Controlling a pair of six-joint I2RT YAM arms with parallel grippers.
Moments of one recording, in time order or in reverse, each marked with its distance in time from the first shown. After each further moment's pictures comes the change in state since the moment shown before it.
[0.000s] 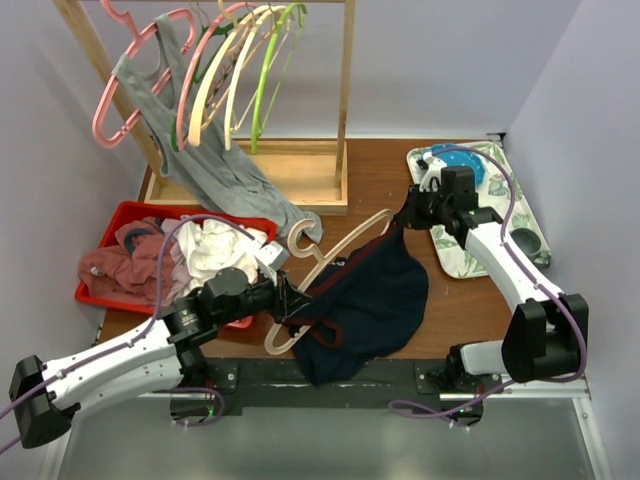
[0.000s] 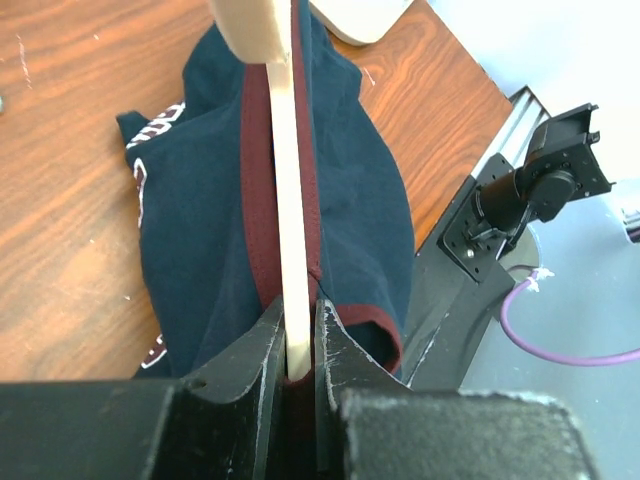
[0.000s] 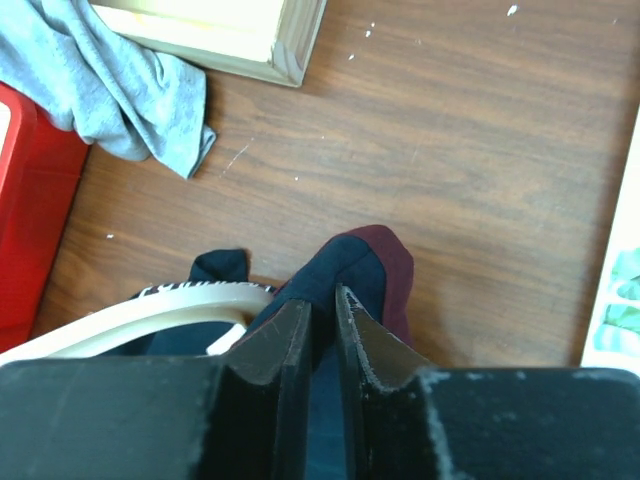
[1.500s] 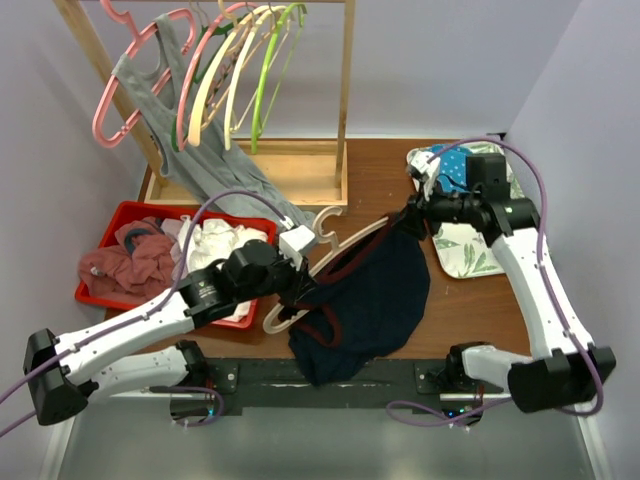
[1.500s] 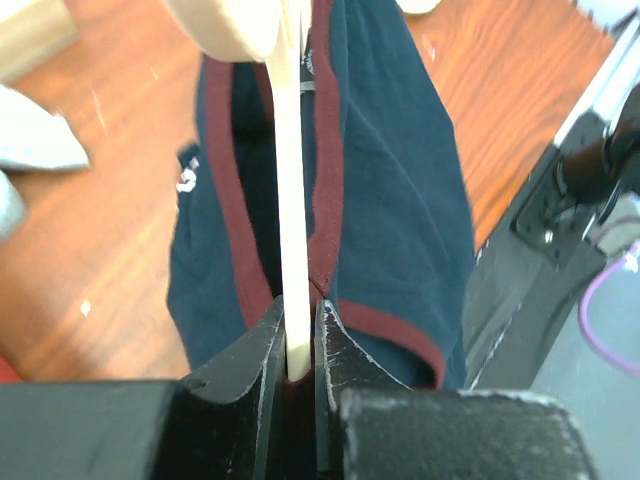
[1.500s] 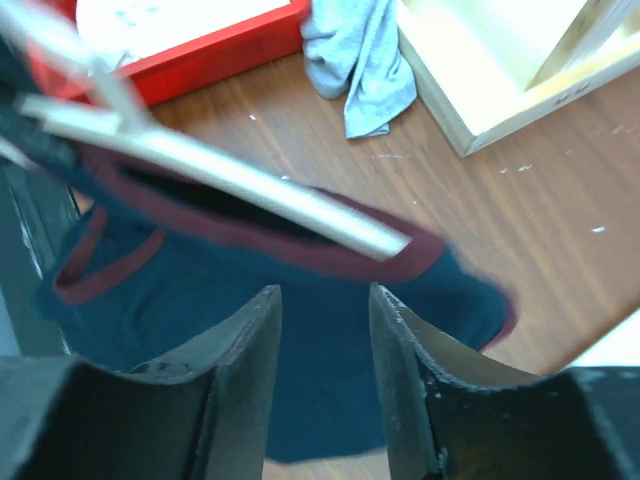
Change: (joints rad) left arm 0.000 0.255 0.308 -0.228 -0.048 0.230; right arm -0.014 -0.153 0.276 -0.475 -0.464 -0.685
